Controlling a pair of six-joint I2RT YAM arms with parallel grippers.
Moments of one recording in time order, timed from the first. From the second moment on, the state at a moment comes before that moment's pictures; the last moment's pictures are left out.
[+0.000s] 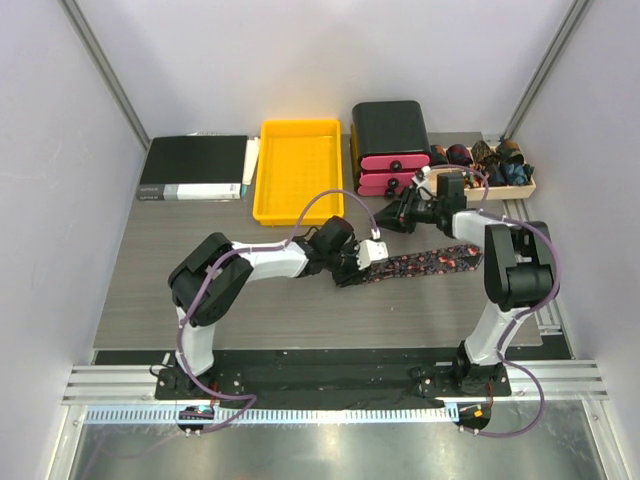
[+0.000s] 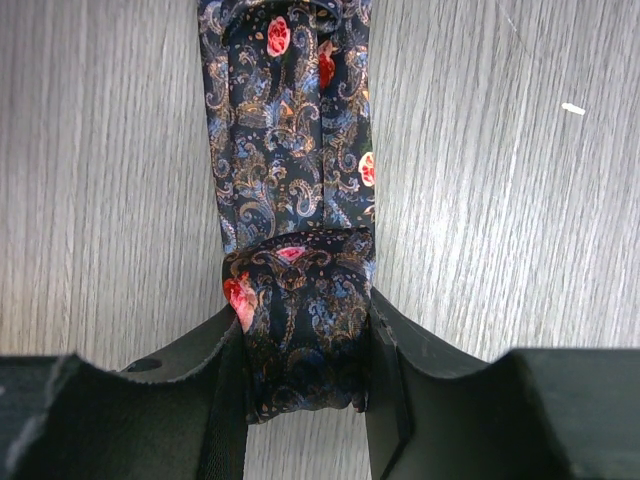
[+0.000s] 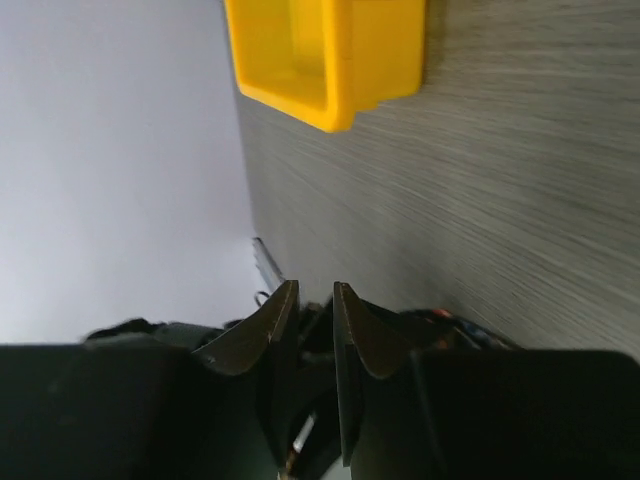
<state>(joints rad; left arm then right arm) -0.85 1.93 1.12 0.00 0.38 0.45 0.08 1.82 0.96 0.23 -0.96 0.93</state>
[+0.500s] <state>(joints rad) -0.85 1.99 1.27 -0.21 0.37 0.48 -0.01 1.77 0.78 -0.11 -1.01 0.55</state>
